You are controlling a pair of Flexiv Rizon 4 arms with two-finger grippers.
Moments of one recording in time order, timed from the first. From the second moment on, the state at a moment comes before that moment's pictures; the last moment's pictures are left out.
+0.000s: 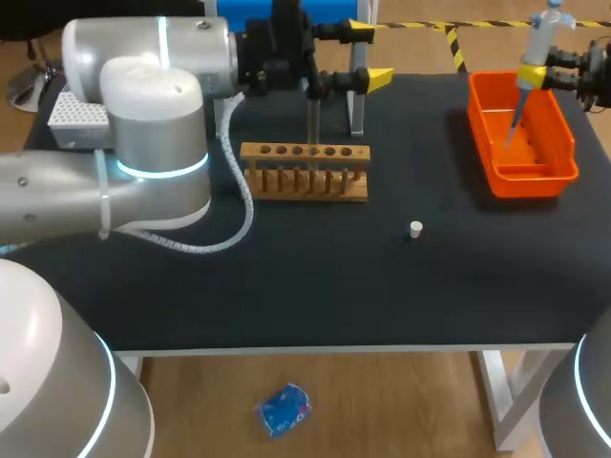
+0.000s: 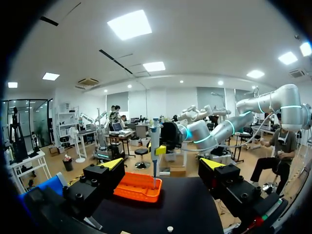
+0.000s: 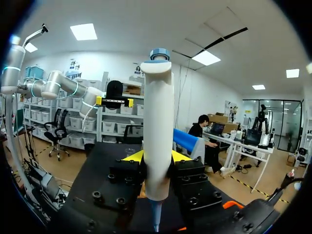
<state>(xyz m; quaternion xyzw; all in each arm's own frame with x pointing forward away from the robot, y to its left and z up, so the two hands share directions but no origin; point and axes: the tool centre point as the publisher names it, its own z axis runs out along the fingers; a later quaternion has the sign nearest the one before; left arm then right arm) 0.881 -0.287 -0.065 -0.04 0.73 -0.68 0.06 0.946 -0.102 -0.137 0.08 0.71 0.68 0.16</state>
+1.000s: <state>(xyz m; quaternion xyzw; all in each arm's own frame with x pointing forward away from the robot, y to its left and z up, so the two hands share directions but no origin) 0.926 -0.347 -0.069 -0.04 0.75 -0.66 0.06 1.035 -0.164 -0.160 0.09 0.68 0.71 0.16</state>
